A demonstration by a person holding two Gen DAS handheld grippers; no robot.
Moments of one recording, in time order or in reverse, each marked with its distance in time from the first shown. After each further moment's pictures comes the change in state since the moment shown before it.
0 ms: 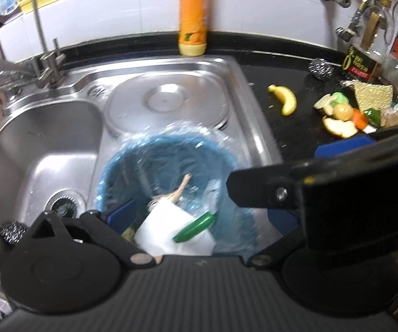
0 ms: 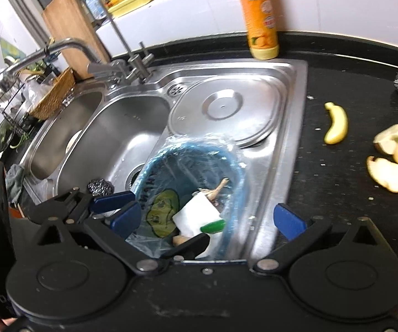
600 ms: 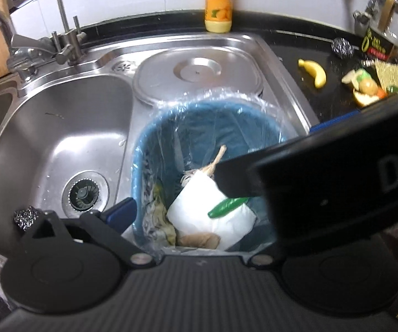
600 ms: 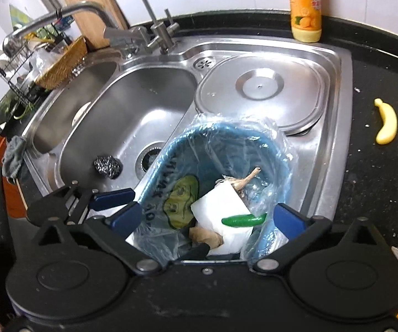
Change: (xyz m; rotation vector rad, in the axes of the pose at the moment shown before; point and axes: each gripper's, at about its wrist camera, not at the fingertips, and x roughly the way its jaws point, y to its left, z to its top) left arm 0.007 0.041 -0.028 -0.004 0.051 0.056; right arm 0.045 0.045 0.004 -0.084 0.093 0.026
